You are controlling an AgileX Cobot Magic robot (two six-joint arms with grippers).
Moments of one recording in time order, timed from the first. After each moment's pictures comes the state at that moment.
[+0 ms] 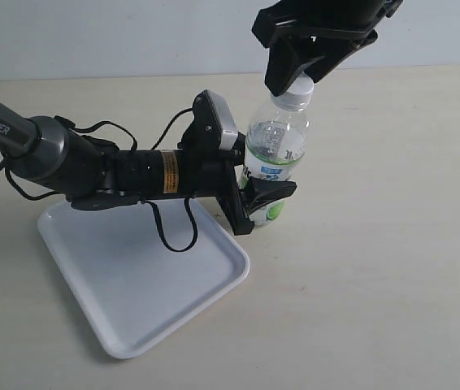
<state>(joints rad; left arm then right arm) -0.55 2.26 -1.12 0.96 -0.97 -0.32 0.30 1.76 -1.63 0.24 1.22 -0.22</state>
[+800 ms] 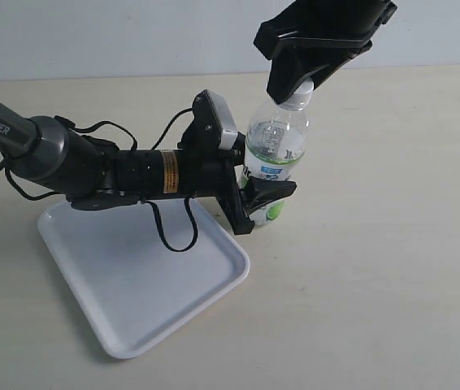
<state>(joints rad) -0.55 2.26 -1.13 0.96 -0.97 -0.33 0.30 1.76 -1.62 0.25 1.23 -0.29</state>
